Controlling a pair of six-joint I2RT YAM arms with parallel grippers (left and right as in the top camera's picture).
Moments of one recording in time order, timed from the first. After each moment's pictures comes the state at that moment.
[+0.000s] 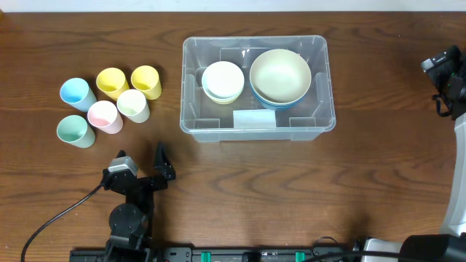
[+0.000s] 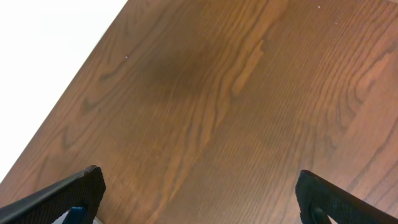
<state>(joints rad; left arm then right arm) -0.20 0.01 0.03 -0.11 -0.27 -0.32 -0.31 1.50 1.54 -0.93 0.26 0.71</state>
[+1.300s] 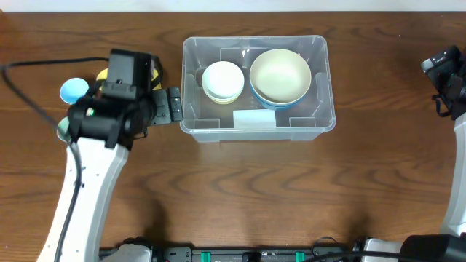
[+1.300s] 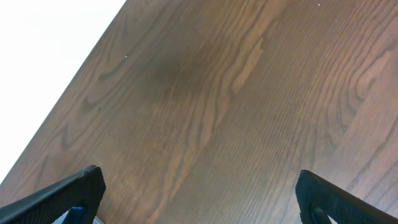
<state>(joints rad) -0.19 1.35 1.45 -1.15 -0.12 -0.28 -0.31 1.50 1.54 -0.93 0.26 0.72</state>
